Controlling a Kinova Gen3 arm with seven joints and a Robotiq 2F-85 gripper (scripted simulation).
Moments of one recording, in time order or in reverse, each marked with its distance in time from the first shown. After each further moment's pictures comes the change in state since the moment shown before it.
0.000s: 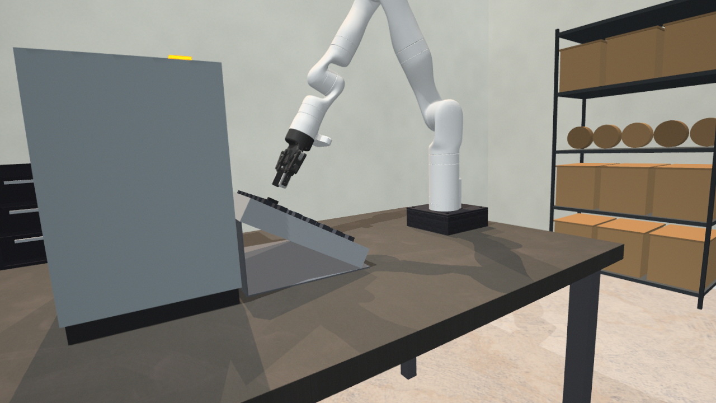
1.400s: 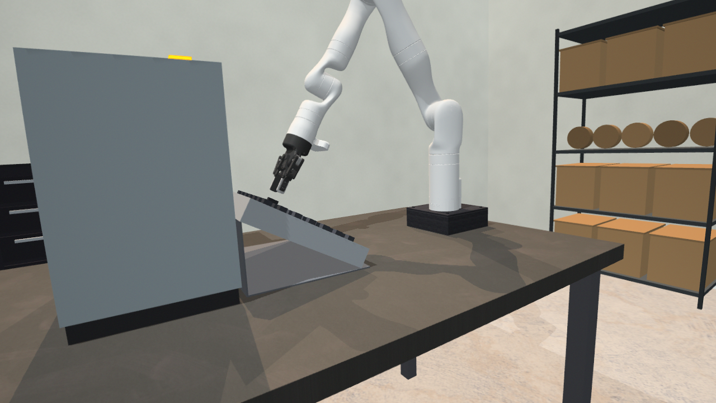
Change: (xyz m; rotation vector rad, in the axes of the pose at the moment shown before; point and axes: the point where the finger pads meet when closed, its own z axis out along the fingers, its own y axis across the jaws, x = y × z) arm -0.001 0.004 0.016 -0.008 0.005 -0.001
